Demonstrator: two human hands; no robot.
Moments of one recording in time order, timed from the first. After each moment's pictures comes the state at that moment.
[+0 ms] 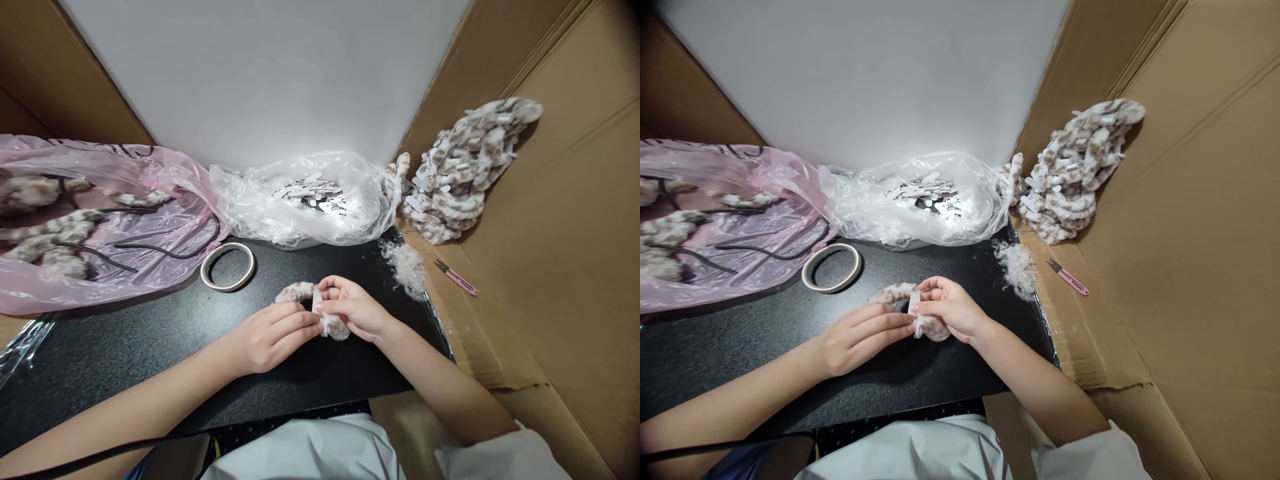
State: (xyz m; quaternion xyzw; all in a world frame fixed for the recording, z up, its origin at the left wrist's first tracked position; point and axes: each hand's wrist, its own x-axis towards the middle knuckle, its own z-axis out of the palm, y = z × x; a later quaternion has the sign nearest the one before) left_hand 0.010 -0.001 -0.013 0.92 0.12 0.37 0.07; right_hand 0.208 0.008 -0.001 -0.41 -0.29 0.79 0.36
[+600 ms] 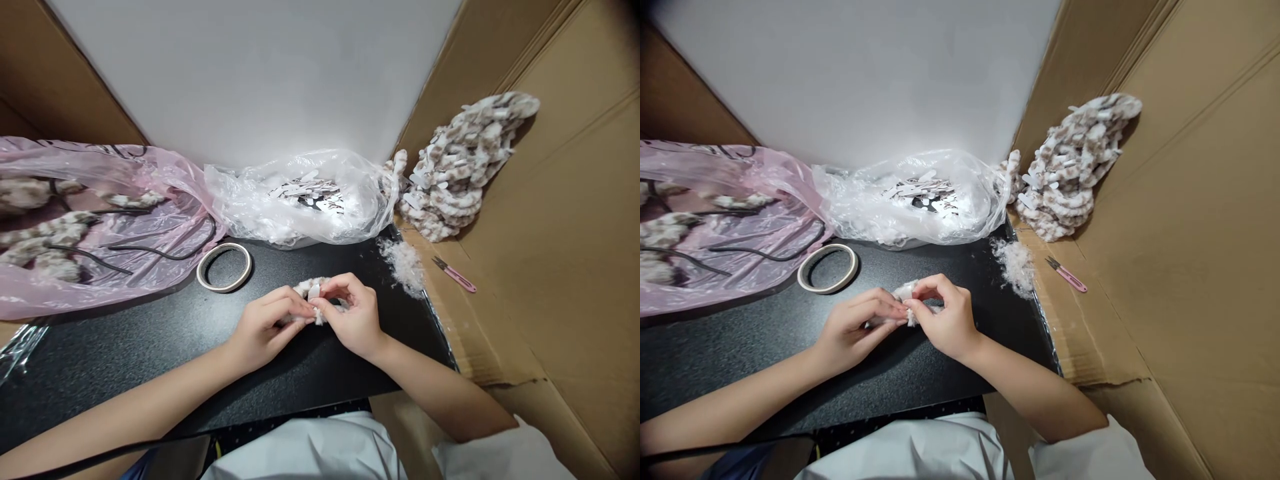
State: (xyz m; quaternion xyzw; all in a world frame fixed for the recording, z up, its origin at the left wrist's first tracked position) left_hand 0.019 -0.005 -0.007 0.81 0.28 0.44 0.27; right_hand 0.197 -0.011 -0.009 -0.43 -0.62 0.36 0.55
